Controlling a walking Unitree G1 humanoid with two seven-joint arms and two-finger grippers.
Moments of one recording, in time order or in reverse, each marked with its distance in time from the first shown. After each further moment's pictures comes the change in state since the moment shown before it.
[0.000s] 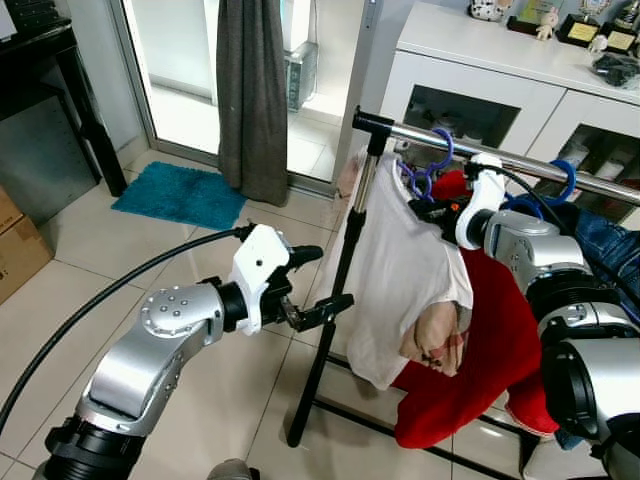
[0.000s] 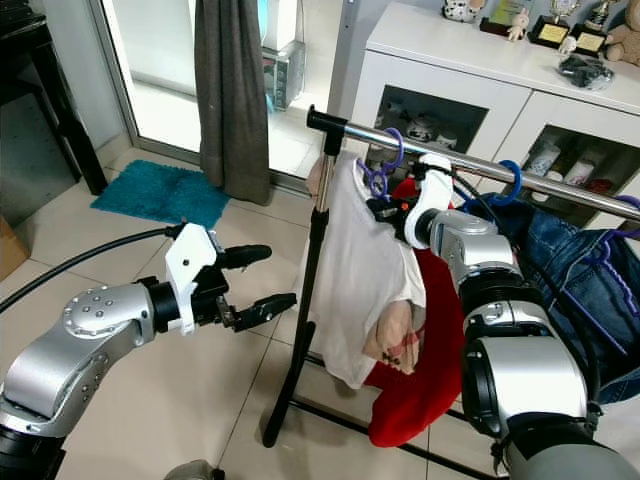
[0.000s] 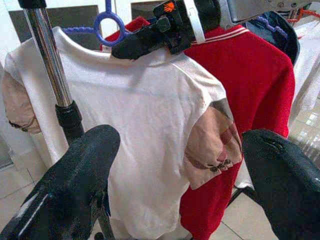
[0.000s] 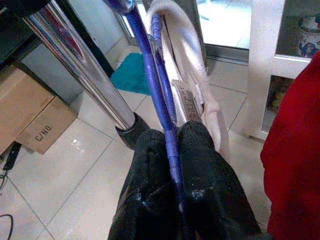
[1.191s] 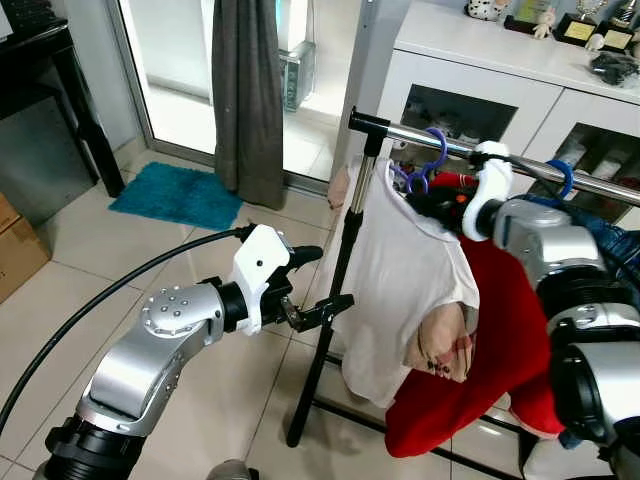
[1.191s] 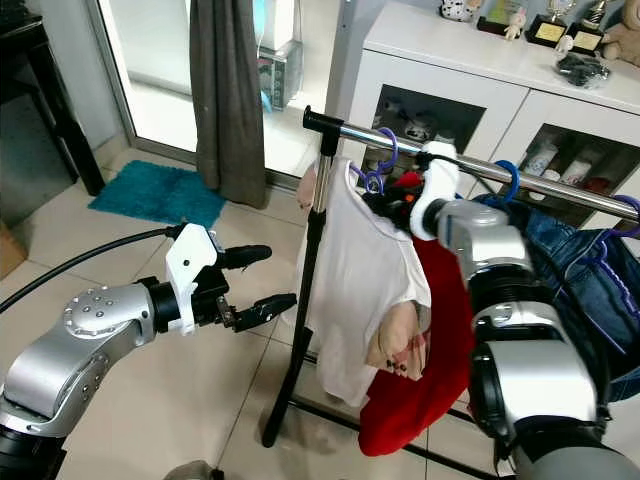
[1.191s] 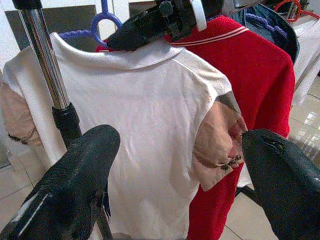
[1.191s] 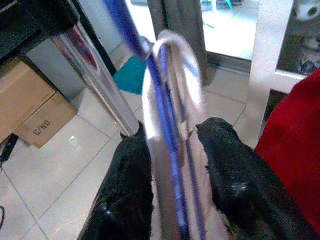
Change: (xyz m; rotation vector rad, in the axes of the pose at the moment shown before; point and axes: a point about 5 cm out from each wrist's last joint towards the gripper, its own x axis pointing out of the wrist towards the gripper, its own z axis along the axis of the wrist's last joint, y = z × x) left arm 0.000 0.000 0.000 -0.001 0.000 -0.001; right arm -0.006 0.000 0.012 -0.070 -0.004 0.020
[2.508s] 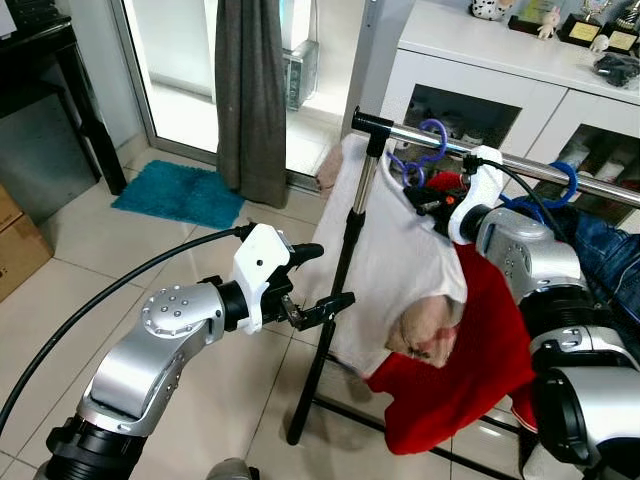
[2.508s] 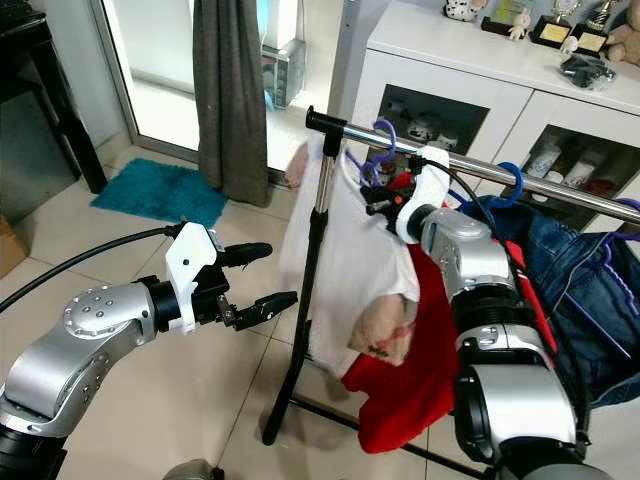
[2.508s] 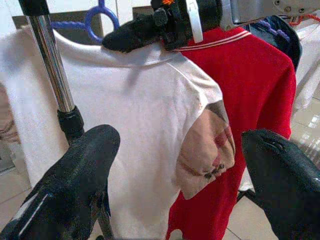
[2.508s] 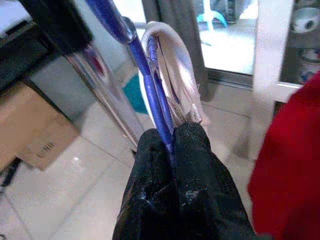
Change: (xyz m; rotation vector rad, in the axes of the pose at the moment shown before) left arm 0.001 0.000 0.002 0.011 -0.015 0.009; right arm 0.002 0.013 -0.004 0.040 -0.094 -0.052
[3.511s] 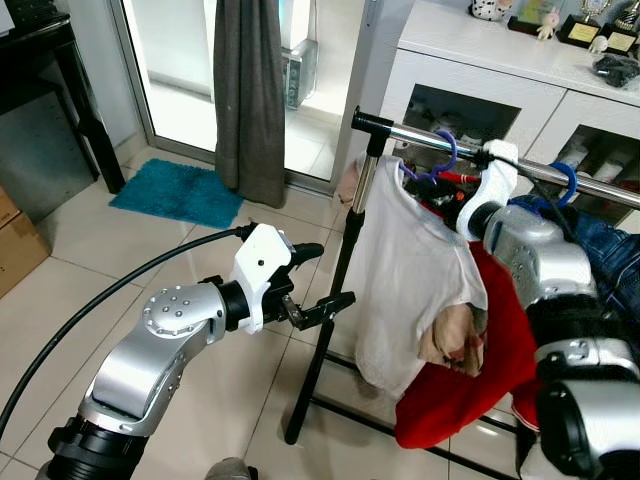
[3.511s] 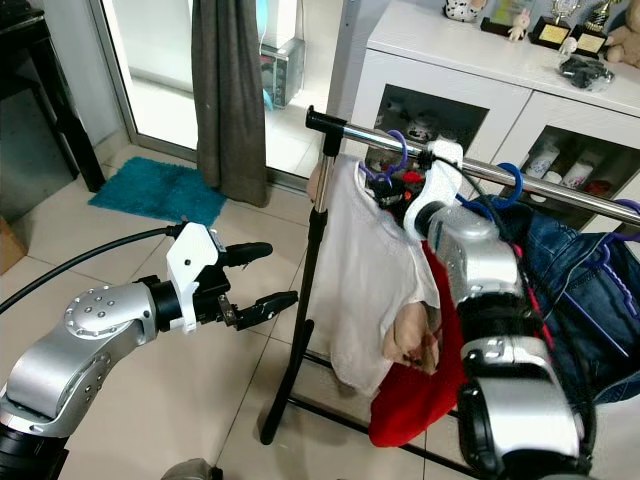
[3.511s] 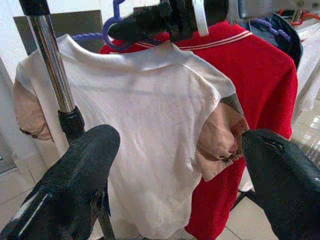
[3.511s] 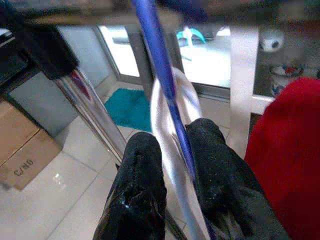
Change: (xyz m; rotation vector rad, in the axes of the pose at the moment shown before) left arm 0.001 0.000 0.000 0.007 0.004 0.008; right arm -0.006 0.001 0.003 0.003 -0.041 -0.099
